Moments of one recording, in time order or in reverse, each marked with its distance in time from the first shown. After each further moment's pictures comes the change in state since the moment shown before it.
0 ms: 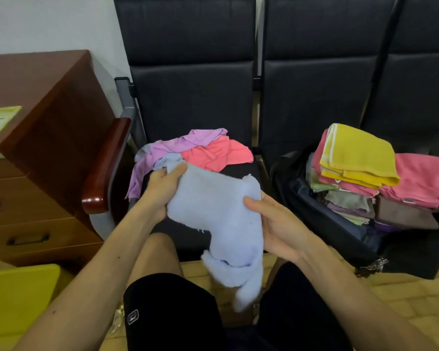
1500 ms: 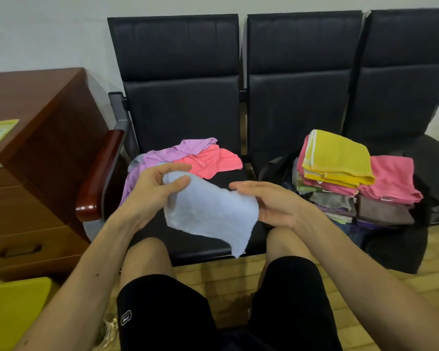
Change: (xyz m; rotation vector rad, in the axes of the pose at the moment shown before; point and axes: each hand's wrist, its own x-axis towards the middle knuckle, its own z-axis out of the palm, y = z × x) left_hand -0.039 0.014 -0.015 0.142 -0.311 0.367; right_hand 0.005 -0.039 -0.013 -0.382 0.282 0.126
